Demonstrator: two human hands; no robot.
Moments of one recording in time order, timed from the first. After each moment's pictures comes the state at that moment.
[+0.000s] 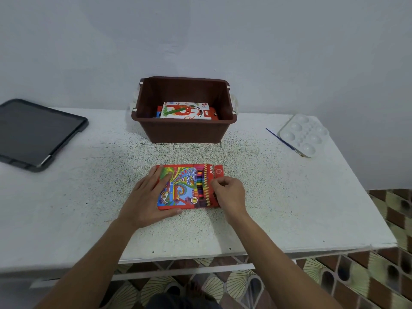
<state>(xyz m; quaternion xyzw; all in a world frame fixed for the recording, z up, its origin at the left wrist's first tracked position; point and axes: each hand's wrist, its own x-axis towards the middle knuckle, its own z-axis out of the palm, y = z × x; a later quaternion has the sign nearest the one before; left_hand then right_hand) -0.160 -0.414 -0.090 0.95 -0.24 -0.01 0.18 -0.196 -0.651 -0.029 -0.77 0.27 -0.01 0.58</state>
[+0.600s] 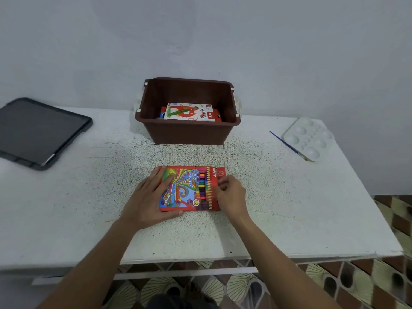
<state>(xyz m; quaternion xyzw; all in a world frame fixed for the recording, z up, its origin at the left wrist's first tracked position) -0.159 -0.413 -0.092 0.95 -0.24 0.00 0.18 -0.191 -0.656 -0.036 -0.85 0.21 -0.02 0.49</state>
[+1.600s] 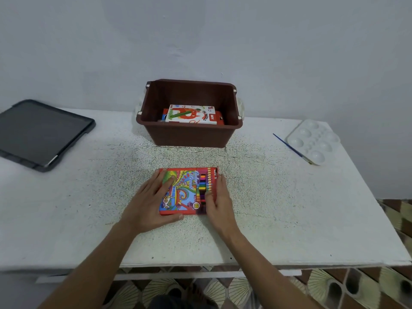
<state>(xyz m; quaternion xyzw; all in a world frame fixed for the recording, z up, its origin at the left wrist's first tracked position) -0.159 -0.414 -0.094 0.95 -0.25 0.00 0.17 -0.205 -0.637 -0.062 -0.86 0.08 0.00 0.51</state>
